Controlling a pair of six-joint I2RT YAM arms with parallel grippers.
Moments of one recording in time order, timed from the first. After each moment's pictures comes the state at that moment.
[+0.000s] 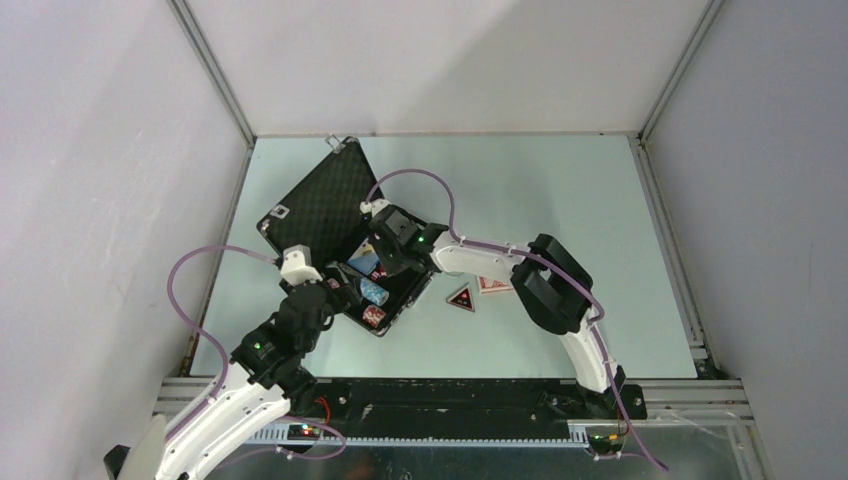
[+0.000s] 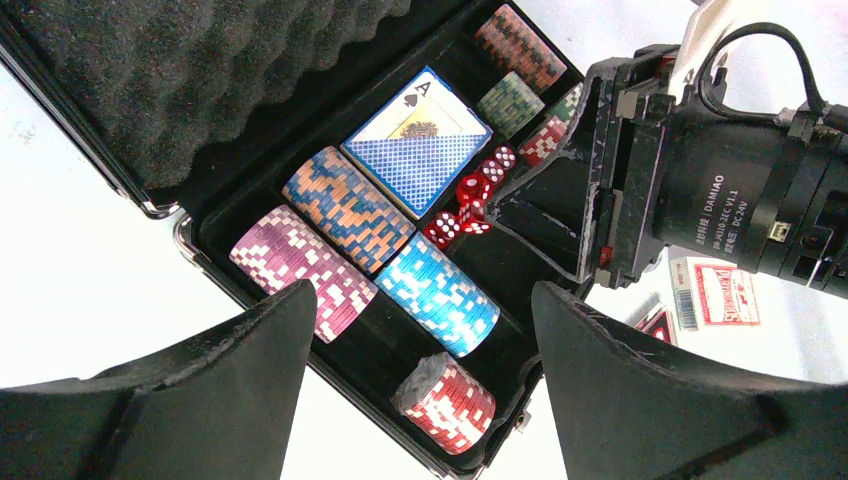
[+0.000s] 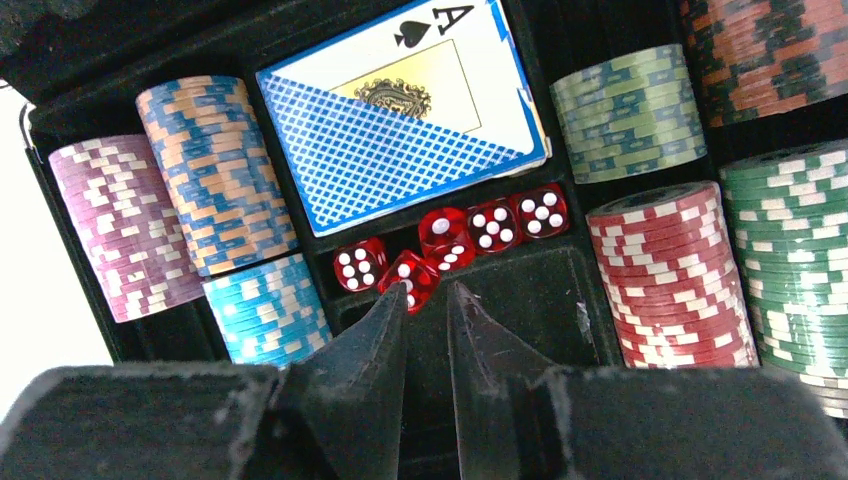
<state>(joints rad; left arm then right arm) -0.68 0.42 0.37 -0.43 -0.55 -0.71 0.98 2.13 1.62 -0.33 0.09 0.35</state>
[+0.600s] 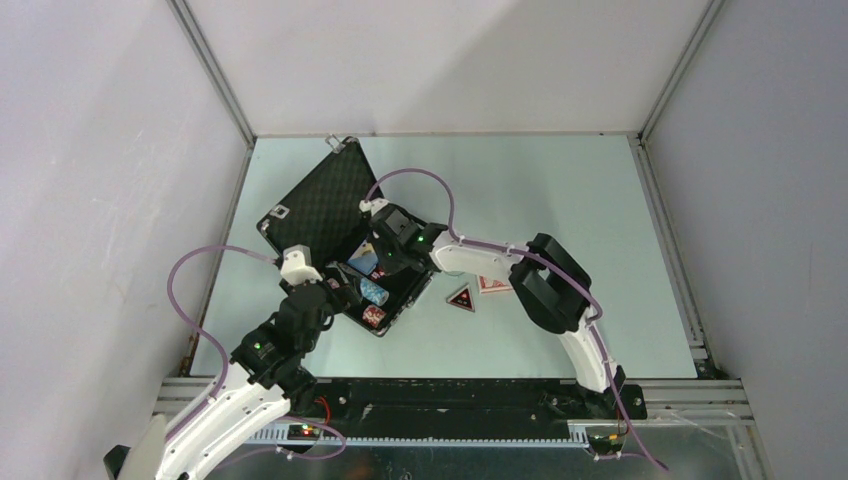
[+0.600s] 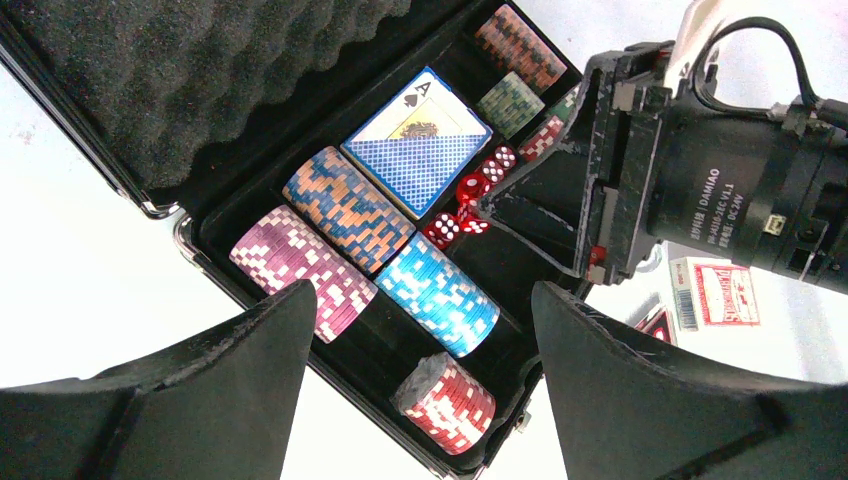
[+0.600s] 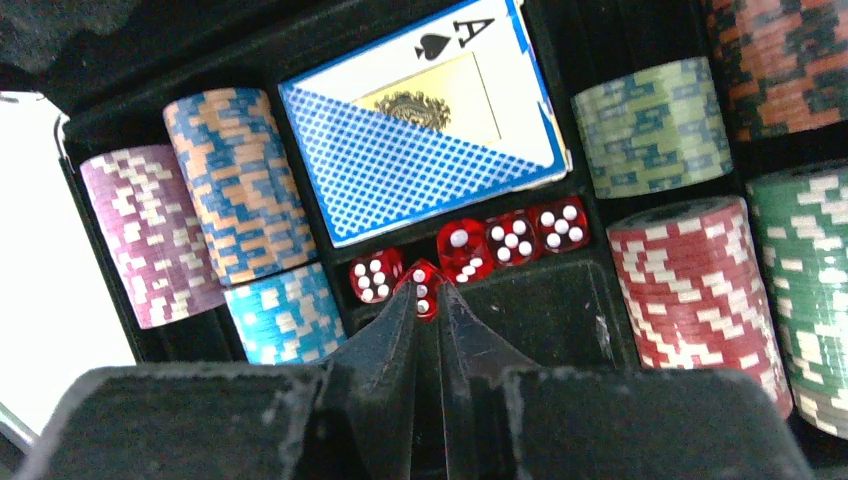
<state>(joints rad) -0.68 0.42 0.37 -0.43 -0.55 -0.71 0.97 2.13 1.61 -0.30 0.05 0.37</state>
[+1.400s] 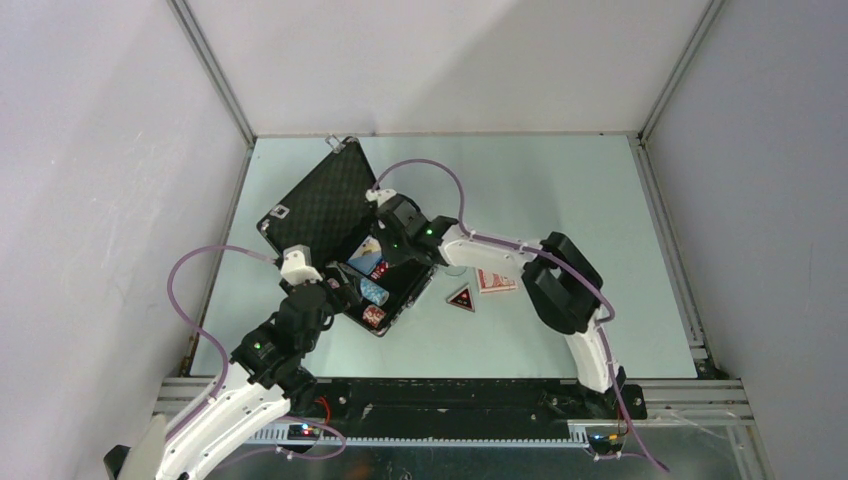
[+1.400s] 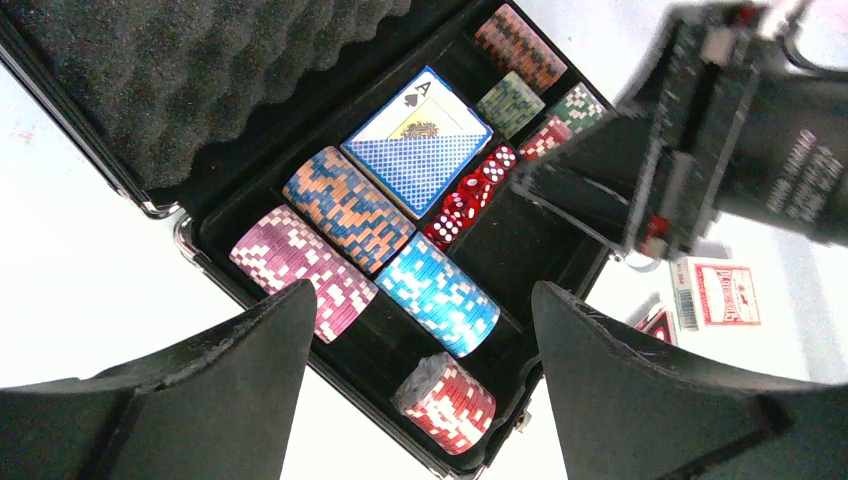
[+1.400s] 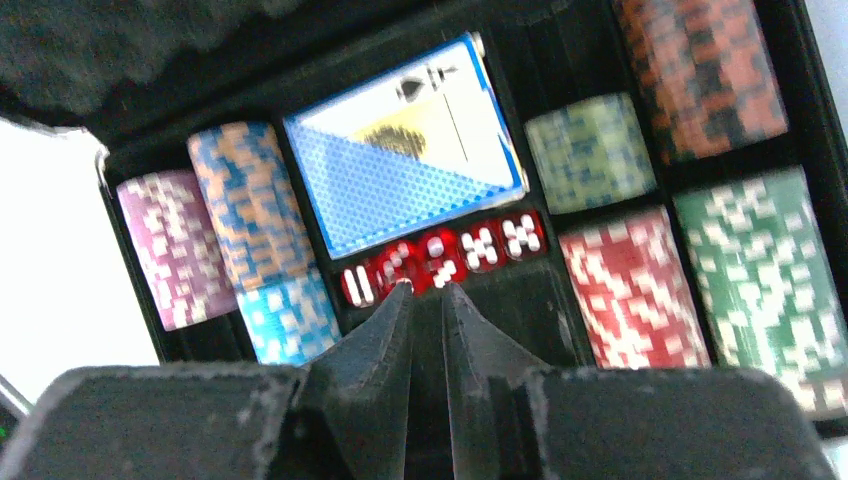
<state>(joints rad) -0.68 0.42 0.37 -0.43 -0.55 -0.71 0.95 2.12 1.65 -0.31 0.04 0.37</state>
